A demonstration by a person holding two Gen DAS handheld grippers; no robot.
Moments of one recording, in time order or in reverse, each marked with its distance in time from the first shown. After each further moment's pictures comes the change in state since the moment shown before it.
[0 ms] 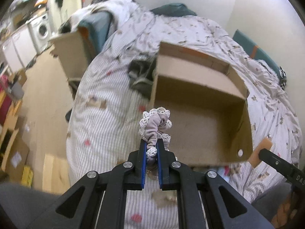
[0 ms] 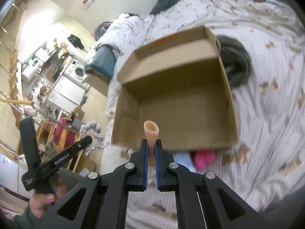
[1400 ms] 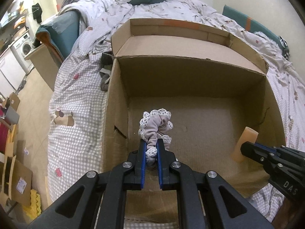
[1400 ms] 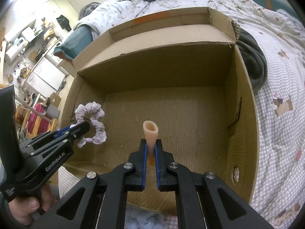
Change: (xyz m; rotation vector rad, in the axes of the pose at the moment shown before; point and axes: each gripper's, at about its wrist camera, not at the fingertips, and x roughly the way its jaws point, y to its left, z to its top) left arm 0.123 -0.043 0.005 0.172 0.050 0.036; right arm 0.110 -0.029 0.023 -0.095 0.086 -0.171
